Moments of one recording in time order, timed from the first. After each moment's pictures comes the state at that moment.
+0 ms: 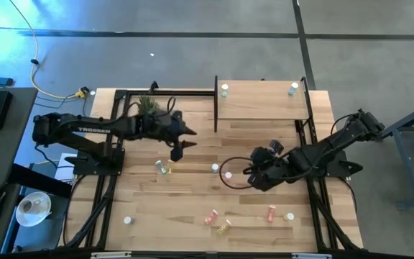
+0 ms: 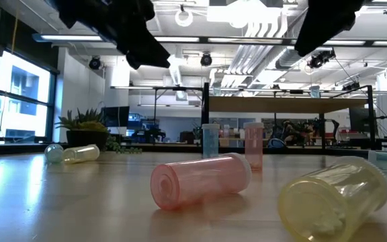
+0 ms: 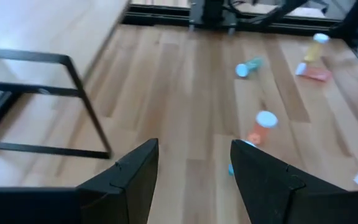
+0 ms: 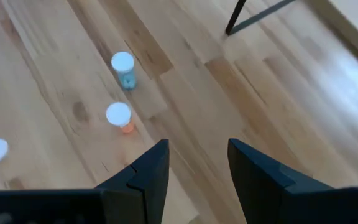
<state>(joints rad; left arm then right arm) 0.27 1.24 0.77 -0.04 0.08 0.01 0.47 1.39 1.16 -1.01 0.58 0.92</state>
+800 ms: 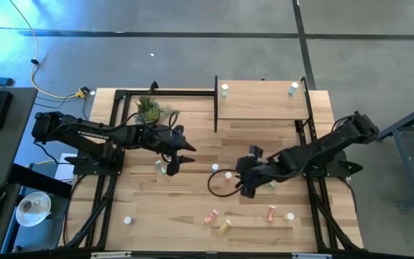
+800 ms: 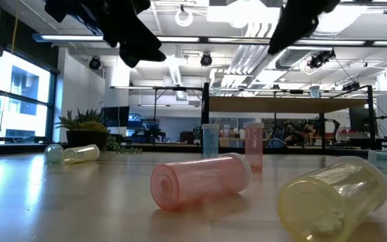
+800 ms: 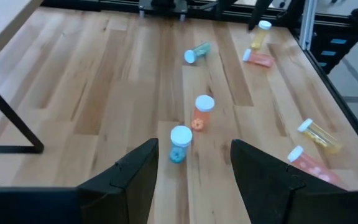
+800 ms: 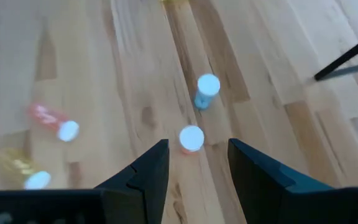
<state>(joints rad) 0.11 1.24 0.74 -0.04 0.07 -0.08 0.41 1.47 1.16 -0.71 0.40 0.51</state>
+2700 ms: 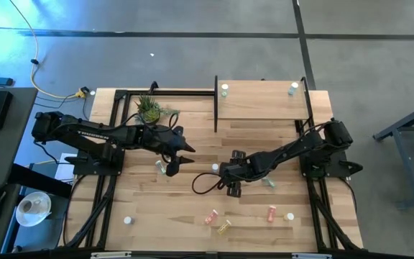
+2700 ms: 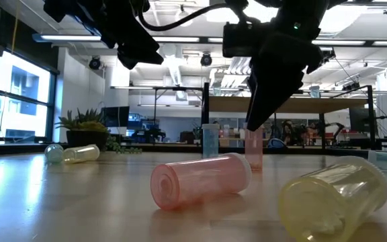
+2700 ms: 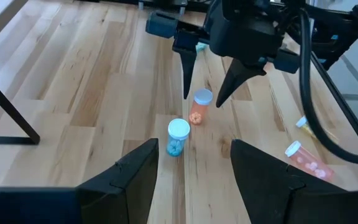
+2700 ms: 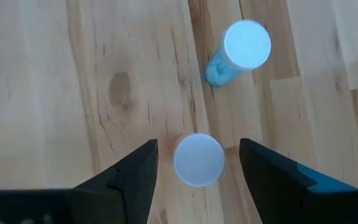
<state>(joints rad) 0.10 1.24 0.74 -0.06 0.07 -0.09 0.28 1.78 1.16 -0.56 0.23 0.36</state>
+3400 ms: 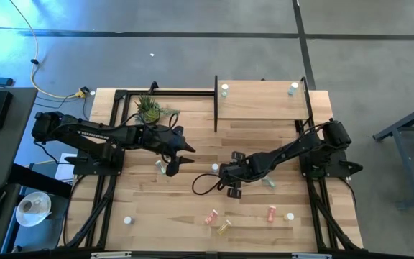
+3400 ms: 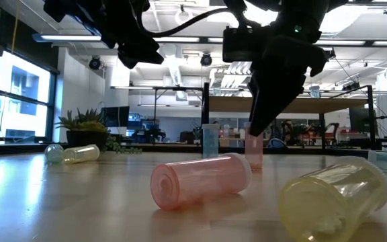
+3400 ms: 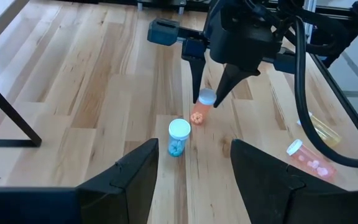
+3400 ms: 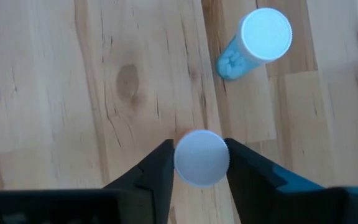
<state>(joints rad) 0.10 1.24 0.74 -0.06 0.08 -0.08 0.28 1.79 1.16 -0.56 0.19 0.36</state>
